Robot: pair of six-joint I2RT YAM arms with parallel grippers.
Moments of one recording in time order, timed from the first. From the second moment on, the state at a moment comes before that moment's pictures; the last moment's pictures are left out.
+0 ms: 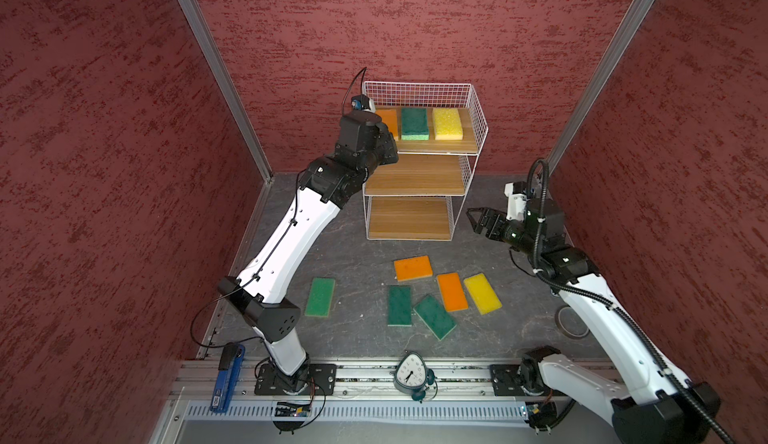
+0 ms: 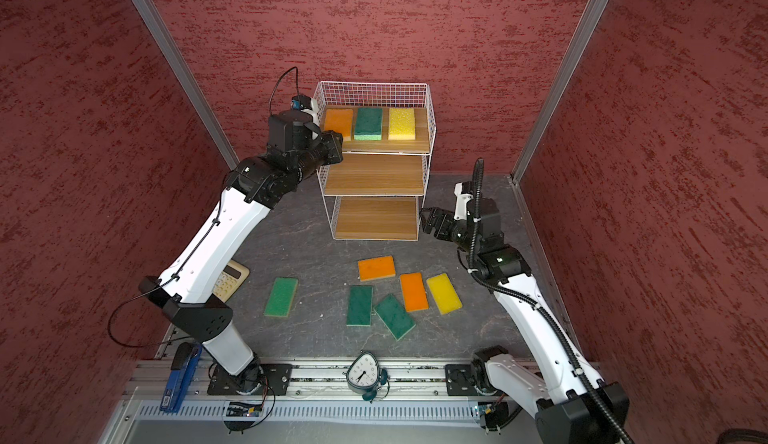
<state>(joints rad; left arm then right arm) -0.58 1.73 2.15 -0.74 -0.29 -0.46 0.27 1.04 1.00 -0.38 -0.21 0.52</state>
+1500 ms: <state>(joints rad) -0.55 1.78 2.18 -0.74 -0.33 -0.48 0.27 1.02 1.00 -0.39 -0.21 0.51</state>
